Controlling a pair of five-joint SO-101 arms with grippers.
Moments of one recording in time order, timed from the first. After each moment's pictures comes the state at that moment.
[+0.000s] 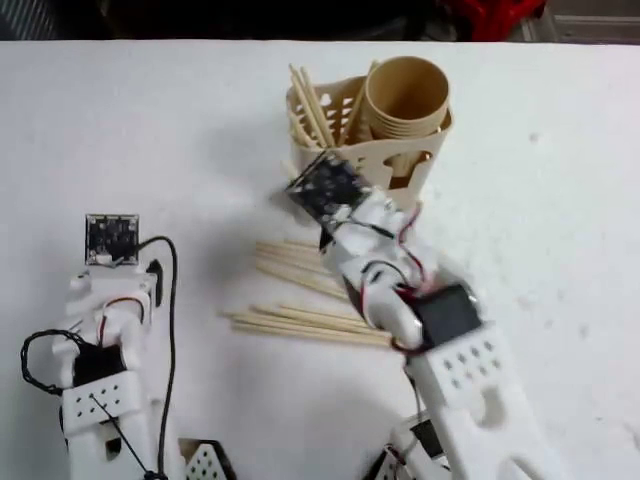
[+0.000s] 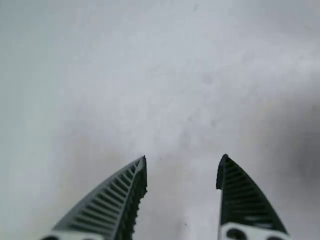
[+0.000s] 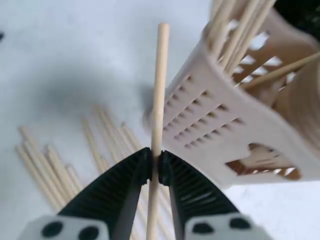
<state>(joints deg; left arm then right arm) -25.6 -65.4 88.2 28.1 -18.4 -26.0 -48.5 36.9 58.8 26.9</state>
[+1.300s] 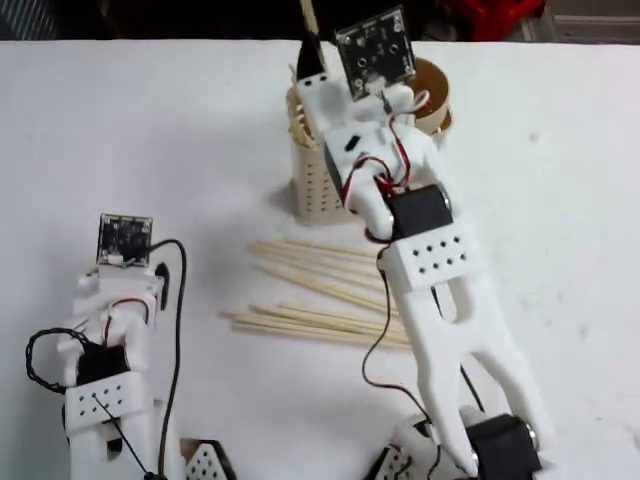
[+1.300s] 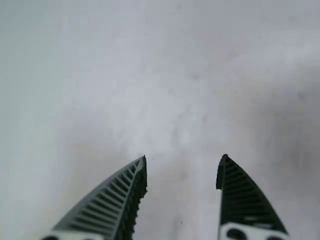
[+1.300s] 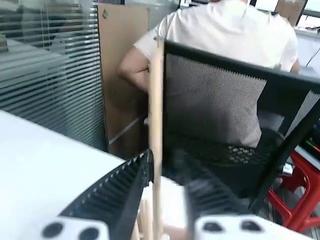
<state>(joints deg) -24.0 -65.4 88.8 28.1 -21.1 -21.2 -19.9 13.3 19.5 10.0</state>
